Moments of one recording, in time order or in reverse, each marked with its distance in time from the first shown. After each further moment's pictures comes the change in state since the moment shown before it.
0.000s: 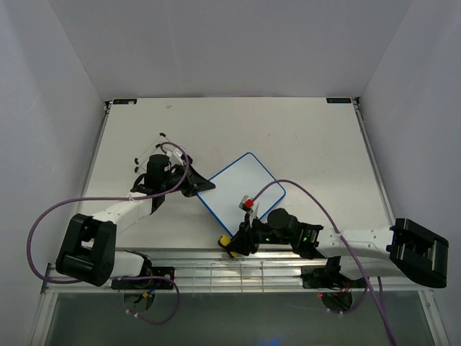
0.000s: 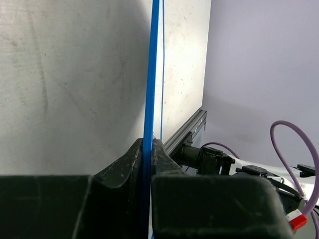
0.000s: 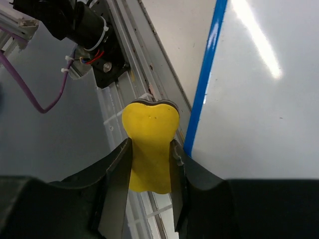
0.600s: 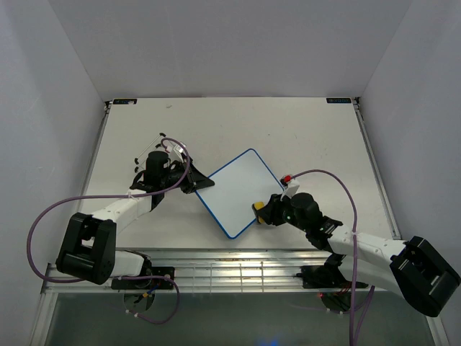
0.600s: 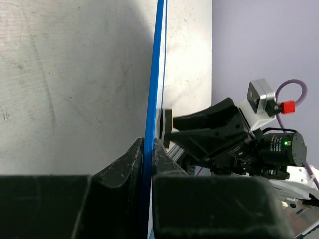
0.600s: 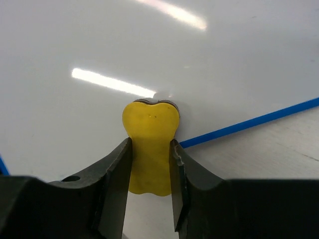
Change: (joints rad) left arm 0.009 0.011 0.043 -0.043 0.007 0.101; right arm -0.433 -0.126 -0.097 -0.171 0.221 0.043
